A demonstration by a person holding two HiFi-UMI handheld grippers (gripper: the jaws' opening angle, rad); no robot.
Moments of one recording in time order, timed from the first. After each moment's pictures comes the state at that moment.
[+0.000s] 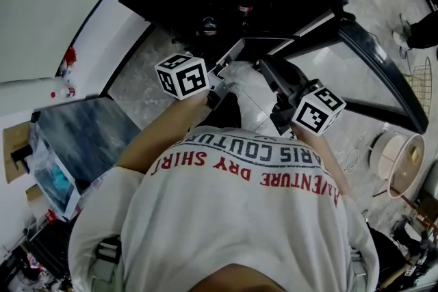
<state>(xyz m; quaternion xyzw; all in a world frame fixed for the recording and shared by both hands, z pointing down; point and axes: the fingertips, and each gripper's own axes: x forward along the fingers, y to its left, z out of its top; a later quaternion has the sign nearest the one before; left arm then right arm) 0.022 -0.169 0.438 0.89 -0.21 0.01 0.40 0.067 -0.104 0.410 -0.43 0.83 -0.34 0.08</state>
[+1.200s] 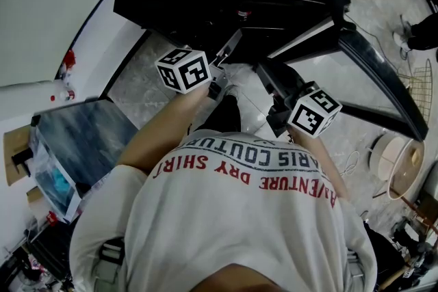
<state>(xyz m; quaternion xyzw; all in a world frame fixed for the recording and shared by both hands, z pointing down) 0.029 -0.212 0.440 0.90 -0.24 0.00 0.36 0.068 -0.117 0.419 -0.43 0.83 -0.35 0.09</state>
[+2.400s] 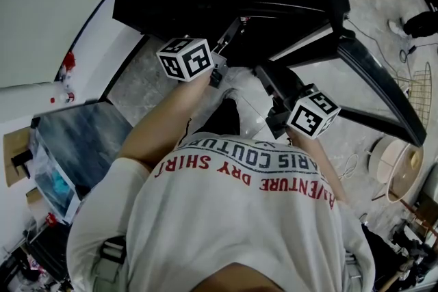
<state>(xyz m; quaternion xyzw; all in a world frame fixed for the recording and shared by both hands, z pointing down) 0.034 -0.255 0.441 0.90 -0.28 -0.01 0.33 0.075 -0.125 0.426 -0.44 0.82 -0.36 0.09</state>
